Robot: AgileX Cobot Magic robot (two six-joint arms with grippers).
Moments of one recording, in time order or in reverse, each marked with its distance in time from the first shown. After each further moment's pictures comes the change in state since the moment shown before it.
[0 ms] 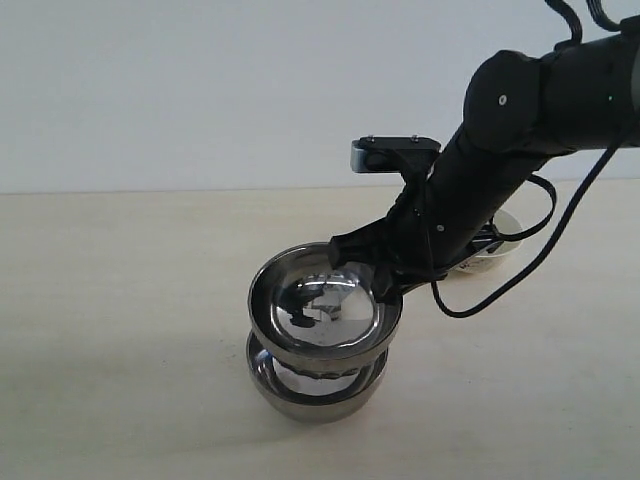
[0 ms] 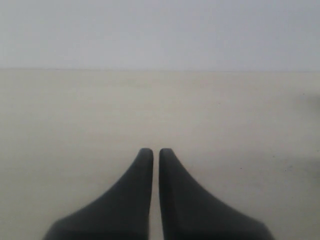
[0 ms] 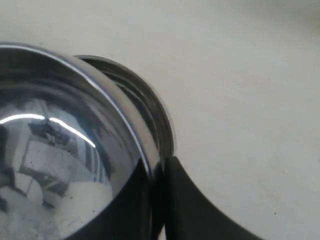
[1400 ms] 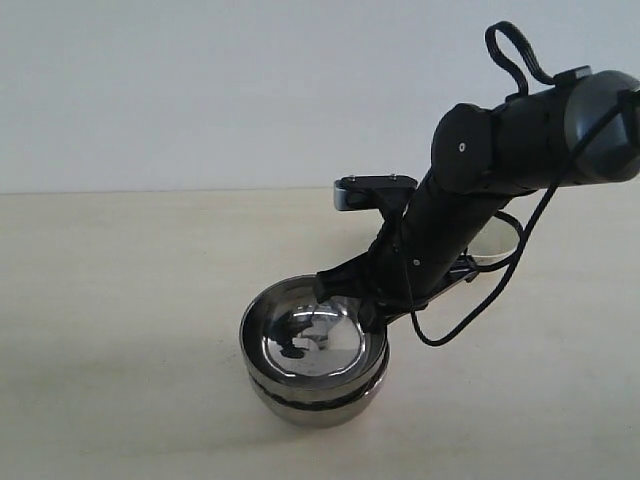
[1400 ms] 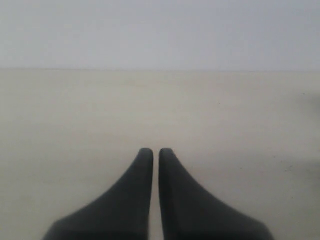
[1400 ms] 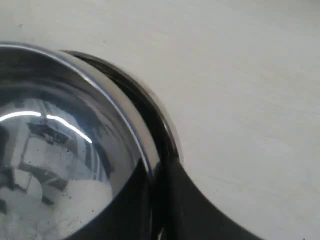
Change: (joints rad) left arm 0.000 0.000 0.000 0.000 0.000 0.000; right arm 0.023 0.105 0.000 0.024 -0.054 -0.021
